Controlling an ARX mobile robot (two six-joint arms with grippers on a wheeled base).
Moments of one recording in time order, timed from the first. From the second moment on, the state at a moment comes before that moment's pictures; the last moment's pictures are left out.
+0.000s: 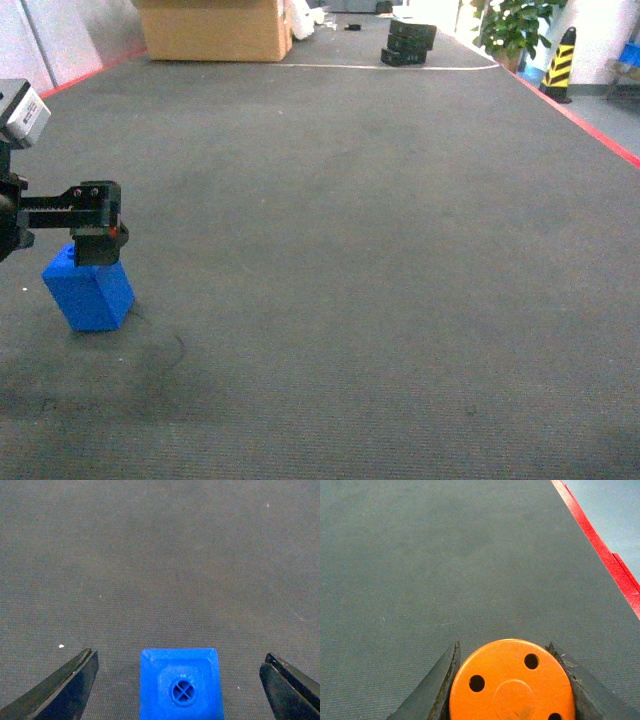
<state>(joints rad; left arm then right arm) -0.03 1.73 0.84 0.27 -0.01 -0.02 0.00 1.24 0.38 0.46 0.12 0.06</state>
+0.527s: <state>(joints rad) -0.02 1.89 0.86 0.31 -0.04 -0.08 0.00 1.24 0.38 0.46 0.12 0.06</state>
